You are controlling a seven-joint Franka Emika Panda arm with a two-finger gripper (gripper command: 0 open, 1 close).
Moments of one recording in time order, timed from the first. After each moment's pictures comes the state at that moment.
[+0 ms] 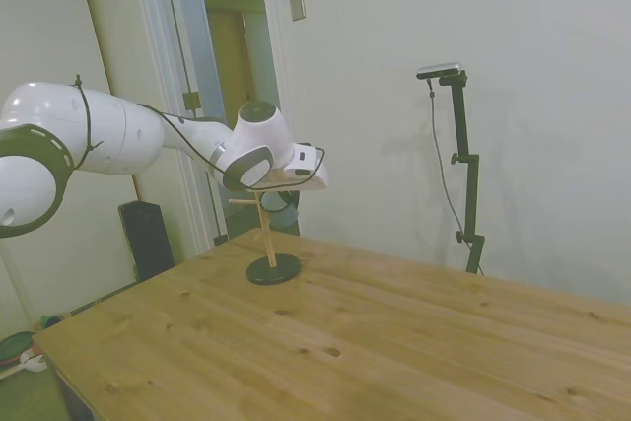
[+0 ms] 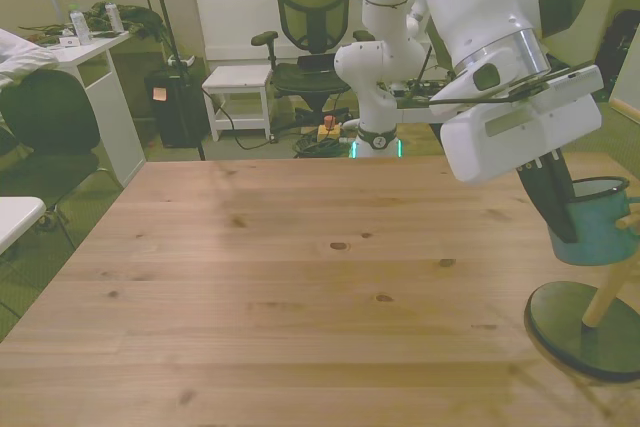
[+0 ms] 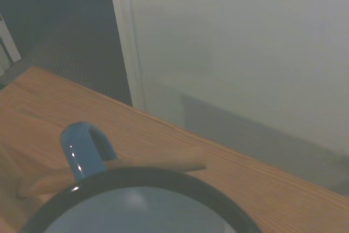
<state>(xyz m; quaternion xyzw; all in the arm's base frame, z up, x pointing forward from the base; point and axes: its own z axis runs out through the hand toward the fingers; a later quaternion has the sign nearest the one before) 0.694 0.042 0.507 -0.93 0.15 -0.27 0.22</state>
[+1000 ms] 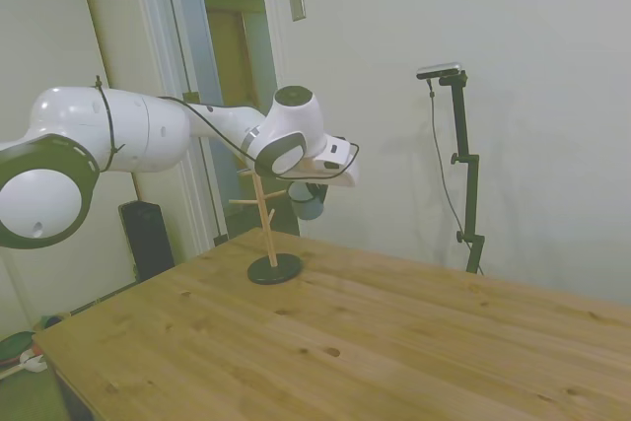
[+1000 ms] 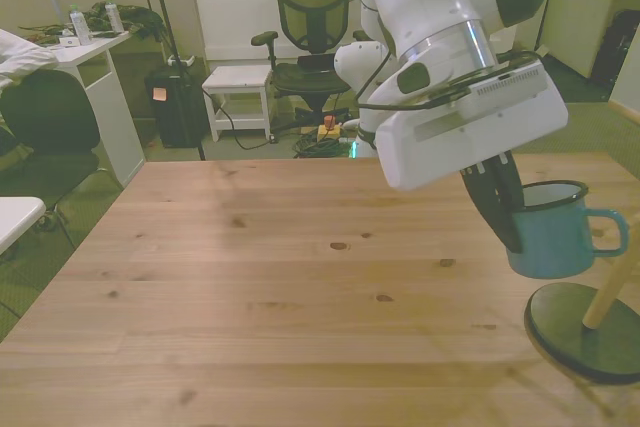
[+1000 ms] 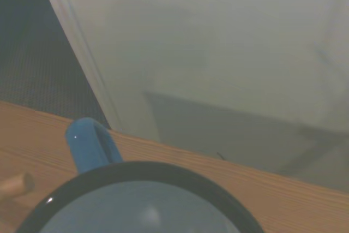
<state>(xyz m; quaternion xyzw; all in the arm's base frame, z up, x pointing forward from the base) 0.719 -0.034 0.523 -0.91 0.23 -0.24 0.23</state>
